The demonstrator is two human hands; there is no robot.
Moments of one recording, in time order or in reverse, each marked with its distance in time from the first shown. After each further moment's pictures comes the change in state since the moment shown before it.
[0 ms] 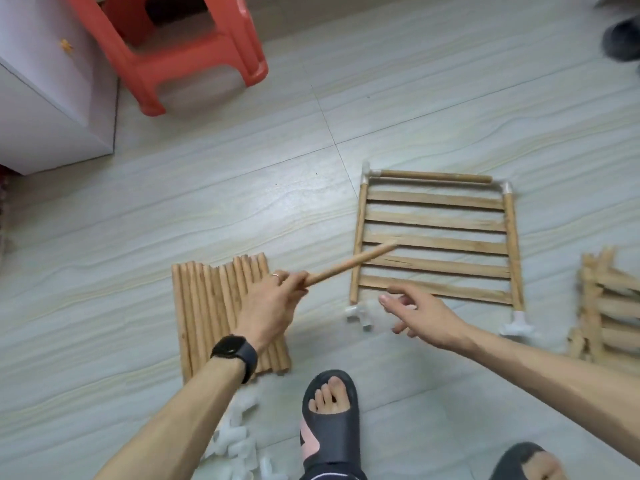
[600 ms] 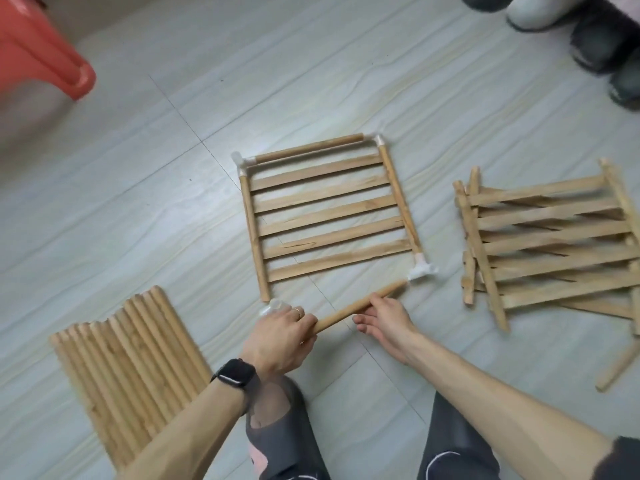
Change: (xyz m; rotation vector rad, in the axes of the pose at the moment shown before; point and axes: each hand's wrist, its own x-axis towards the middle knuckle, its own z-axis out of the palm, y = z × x) left_hand 0.013 0.121 0.072 0.248 -0.495 0.560; right_hand -0.016 0.109 0.018 1.164 0.416 0.390
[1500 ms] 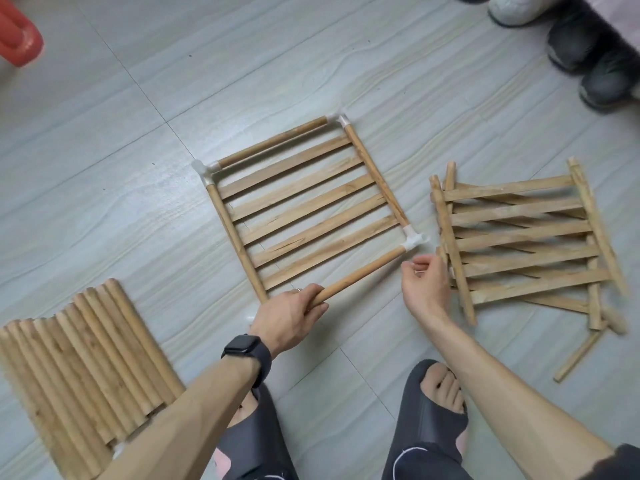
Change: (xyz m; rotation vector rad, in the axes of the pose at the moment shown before) left_hand 0.055 0.034 0.012 -0.355 -0.016 -0.194; right_hand 0.010 -0.052 -0.079 -0.584 0.564 -0.471
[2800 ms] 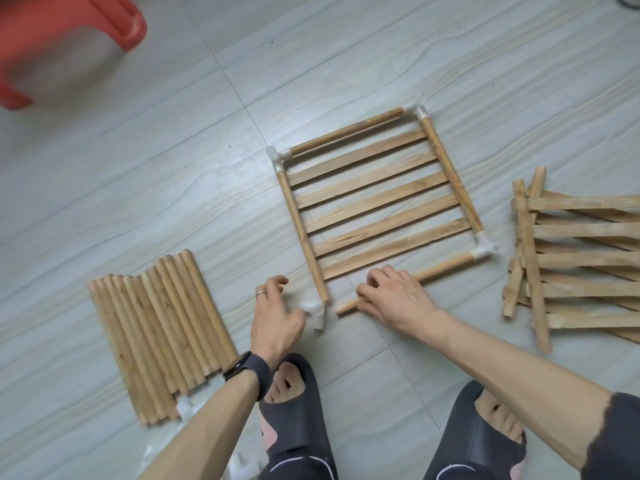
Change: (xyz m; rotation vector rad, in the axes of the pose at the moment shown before) left_hand -0.065 -0.063 0.000 -0.540 0.321 -0.580; right_hand -0.030 -0.027 0.088 -0.938 -0.659 -1.100
